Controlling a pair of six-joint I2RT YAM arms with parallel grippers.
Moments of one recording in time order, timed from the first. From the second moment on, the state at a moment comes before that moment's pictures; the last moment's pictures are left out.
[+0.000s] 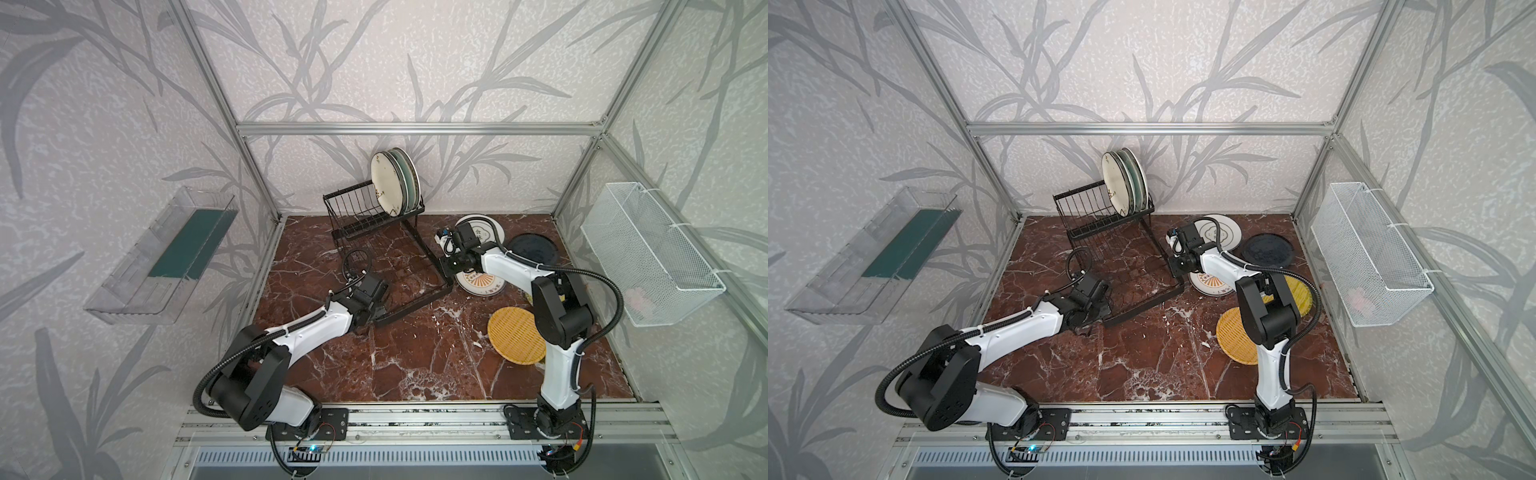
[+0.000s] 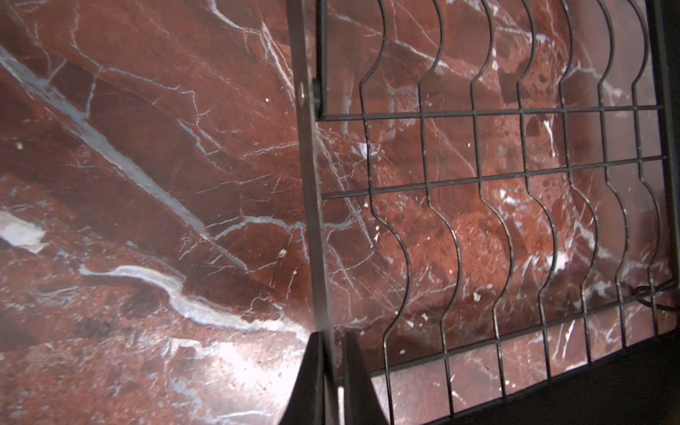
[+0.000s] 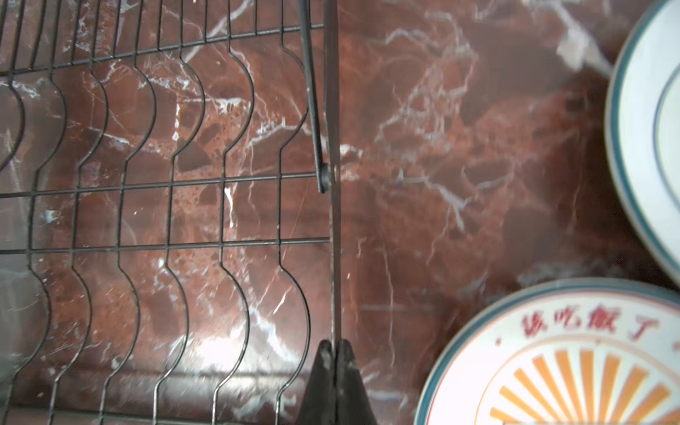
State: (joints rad) left arm -0.57 1.43 0.78 -0.43 -0.26 -0.94; right arm 0.44 1.98 1.41 -0.40 -0.15 0.08
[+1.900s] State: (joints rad) left arm -0.46 1.13 0.57 -0.47 -0.09 -0.73; right arm 0.73 1.38 0.71 -0.16 0.14 0.61
